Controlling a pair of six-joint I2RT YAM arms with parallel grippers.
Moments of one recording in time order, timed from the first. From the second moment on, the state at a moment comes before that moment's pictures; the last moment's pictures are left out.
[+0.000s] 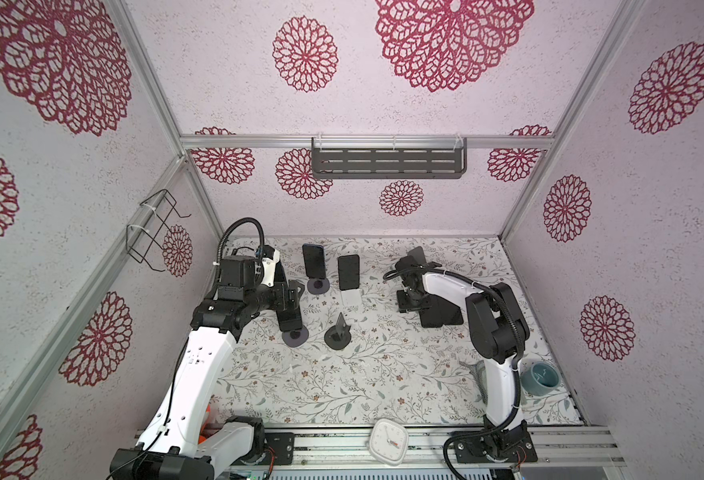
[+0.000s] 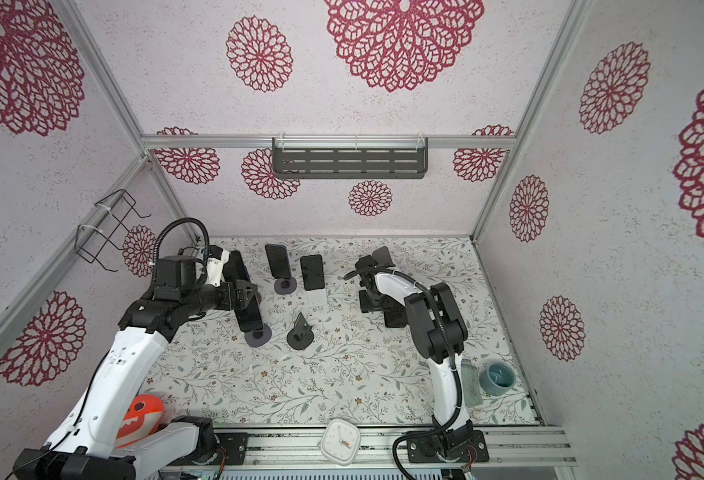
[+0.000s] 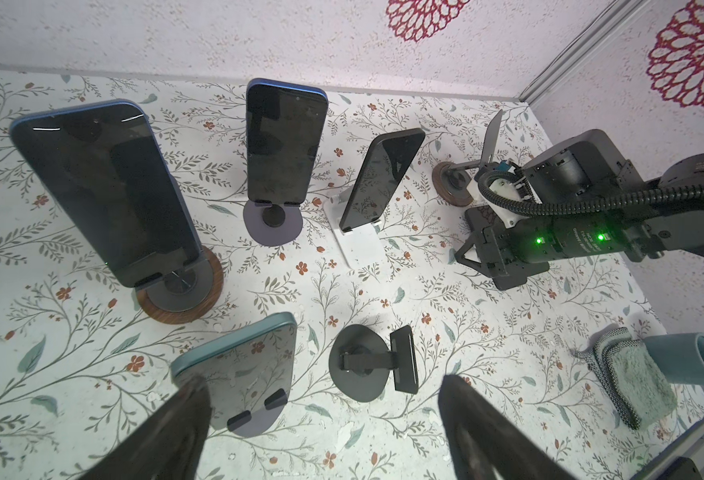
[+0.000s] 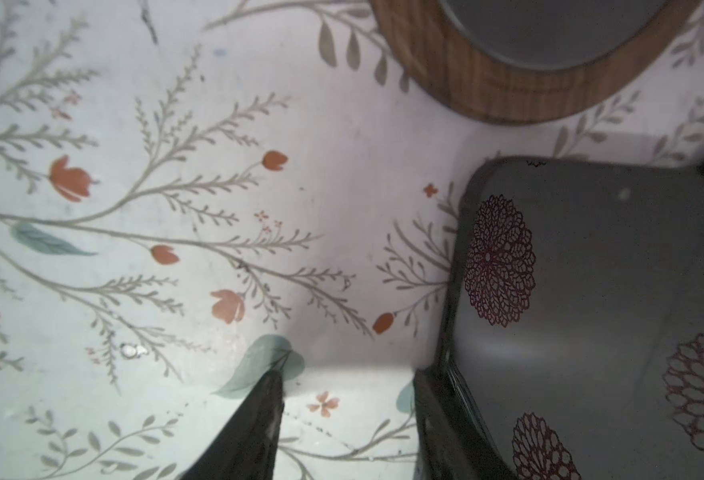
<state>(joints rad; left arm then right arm) -0.10 1.13 1.13 -0.69 0.30 -0.11 0.46 2.10 1.55 -0.81 0.12 0.33</state>
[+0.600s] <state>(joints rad) -0.14 1.04 1.11 -0.70 0.05 -0.16 0.47 1.75 1.33 -0.66 0.12 0.31</state>
